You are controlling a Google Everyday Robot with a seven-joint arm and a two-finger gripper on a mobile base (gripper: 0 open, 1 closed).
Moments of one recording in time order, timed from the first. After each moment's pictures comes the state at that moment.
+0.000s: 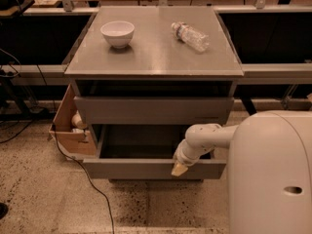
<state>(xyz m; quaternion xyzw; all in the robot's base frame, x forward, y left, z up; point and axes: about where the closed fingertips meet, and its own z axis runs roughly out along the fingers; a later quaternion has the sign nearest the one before) 0.612 -0.098 0.434 -0.64 0.75 0.05 0.17</state>
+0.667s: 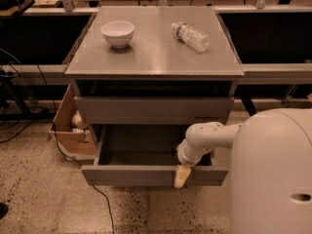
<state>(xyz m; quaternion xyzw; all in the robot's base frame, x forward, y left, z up) 0.599 -0.105 0.446 -0.64 0.75 0.05 0.16</state>
